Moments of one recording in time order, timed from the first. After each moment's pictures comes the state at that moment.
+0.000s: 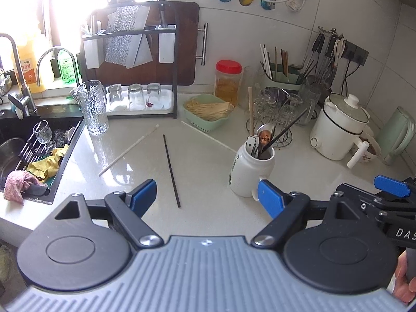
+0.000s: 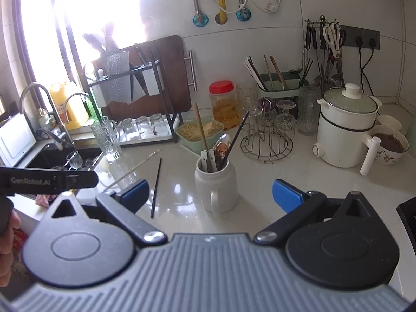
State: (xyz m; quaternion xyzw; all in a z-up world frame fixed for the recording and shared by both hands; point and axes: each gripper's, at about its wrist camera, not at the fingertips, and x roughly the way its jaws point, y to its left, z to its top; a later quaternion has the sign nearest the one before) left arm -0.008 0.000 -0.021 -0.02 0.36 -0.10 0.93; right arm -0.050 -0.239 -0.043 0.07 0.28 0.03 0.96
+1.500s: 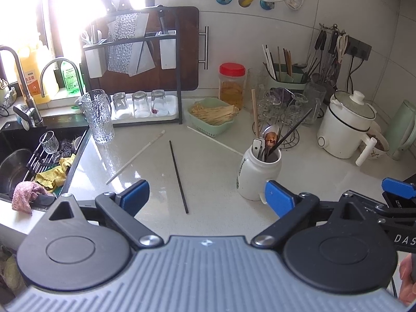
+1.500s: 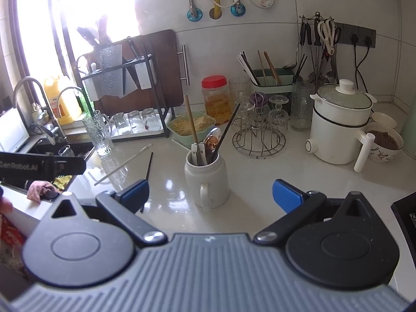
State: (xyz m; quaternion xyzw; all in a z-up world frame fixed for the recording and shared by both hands) left arm -0.001 -0.004 -0.018 0.01 0.35 -0.09 0.93; right arm -0.049 -0.244 -0.050 0.06 0.28 0.01 0.96
